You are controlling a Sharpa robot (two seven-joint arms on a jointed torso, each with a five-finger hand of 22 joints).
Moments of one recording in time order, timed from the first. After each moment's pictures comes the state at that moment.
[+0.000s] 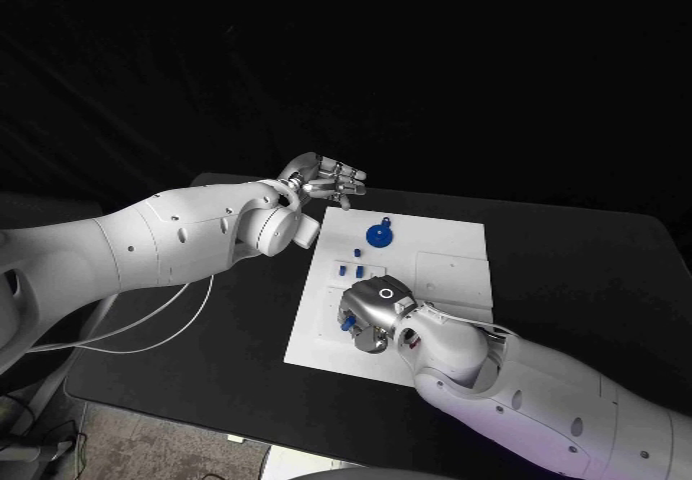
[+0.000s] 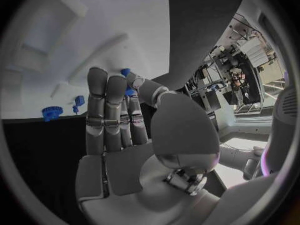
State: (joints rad) left arm 1.34 -0.70 -0.12 1.22 -0.27 -0.32 0.22; left_hand 1.38 -0.09 0.37 -0.15 0.17 1.04 0.14 0.07 0.06 1.20 0.09 0.06 0.06 1.26 -0.01 0.80 0.26 0.08 1.18 -0.03 0.24 1.31; right arm 0.91 -0.42 0.07 1.49 -2.07 -0.17 -0.27; right_hand 1.30 -0.12 0.68 -0.22 0.05 1.27 0.08 0.06 0.07 1.33 0.07 0.06 0.06 1.45 -0.07 0.76 0.64 0.10 1.47 -0.10 0.40 1.05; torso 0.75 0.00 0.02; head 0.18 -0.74
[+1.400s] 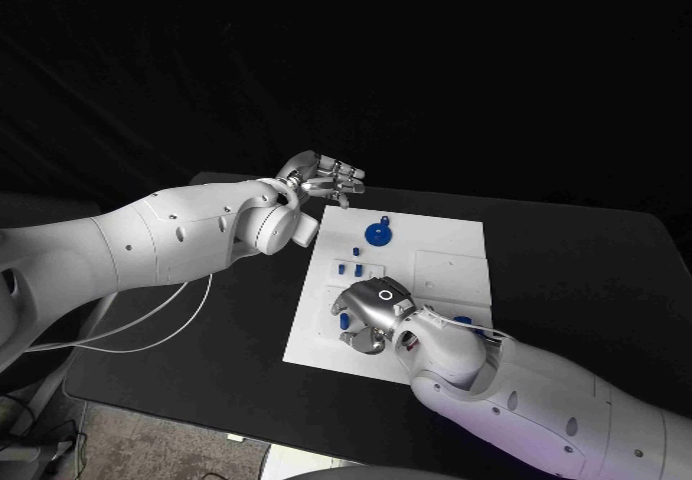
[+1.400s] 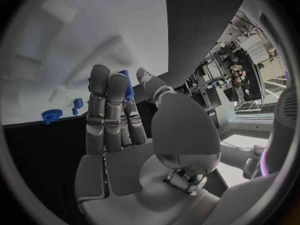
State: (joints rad) left arm 1.34 -0.70 -0.12 1.22 -0.27 -0.32 0.22; left_hand 1.38 -0.09 0.37 -0.15 0.17 1.04 0.14 0.07 0.06 1.20 0.09 0.06 0.06 1.26 -0.01 0.80 0.26 0.08 1.18 -0.03 0.24 1.31; right arm 0.91 -0.41 0.05 1.48 -2.04 -0.25 -0.27; right_hand 1.30 -0.20 0.36 -0.12 0.10 1.06 0.08 0.06 0.06 1.04 0.11 0.06 0.06 1.45 -0.02 0.78 0.58 0.16 1.47 -0.04 0.36 0.96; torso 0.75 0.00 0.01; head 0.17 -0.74
